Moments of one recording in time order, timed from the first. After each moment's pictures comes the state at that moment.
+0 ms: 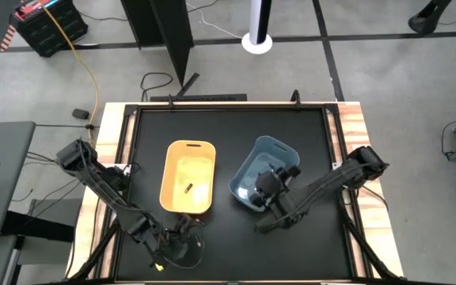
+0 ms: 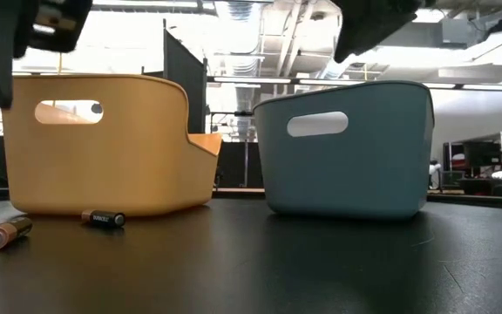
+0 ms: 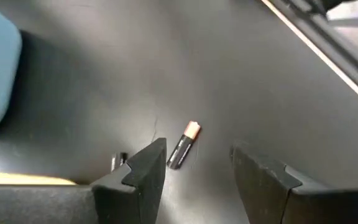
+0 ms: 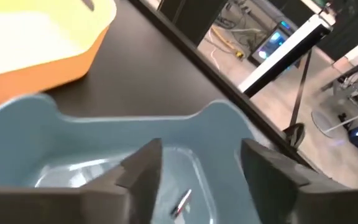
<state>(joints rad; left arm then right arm) -0.79 1.61 0.96 -0.29 -0.37 -0.04 0.49 1.85 1.59 -1.51 1.06 1.27</state>
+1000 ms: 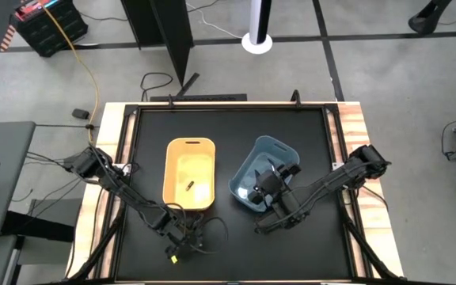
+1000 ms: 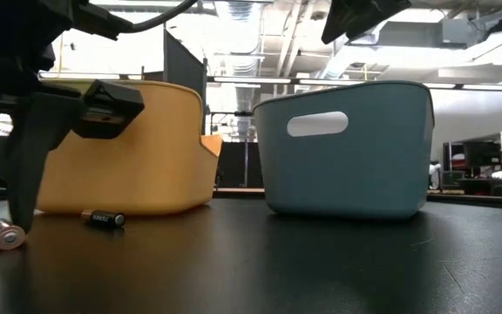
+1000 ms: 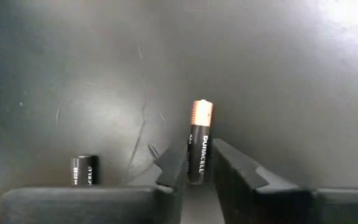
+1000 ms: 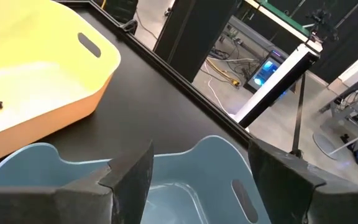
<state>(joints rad) -0.63 1.77 0.96 -0.23 -0.11 0.03 0.49 1.83 1.59 -1.48 1.19 1.27</state>
